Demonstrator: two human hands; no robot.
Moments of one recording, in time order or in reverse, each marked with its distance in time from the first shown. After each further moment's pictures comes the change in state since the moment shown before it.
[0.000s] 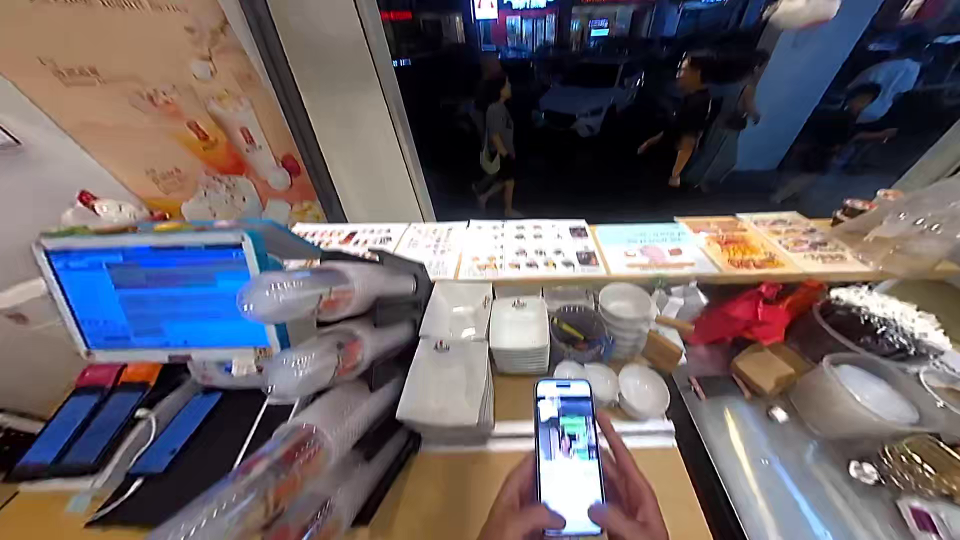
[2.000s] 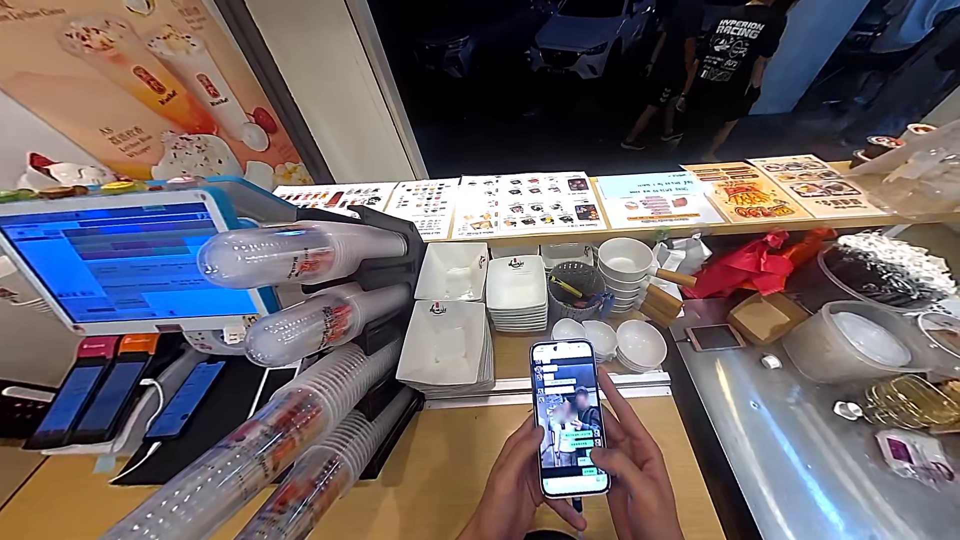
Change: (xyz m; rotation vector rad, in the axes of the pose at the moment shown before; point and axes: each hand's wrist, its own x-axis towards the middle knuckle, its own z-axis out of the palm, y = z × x) left_hand 0.003 0.001 0.006 -0.195 -0.021 -0.058; right_hand 0.002 -0.014 0.020 0.146 0.158 0.017
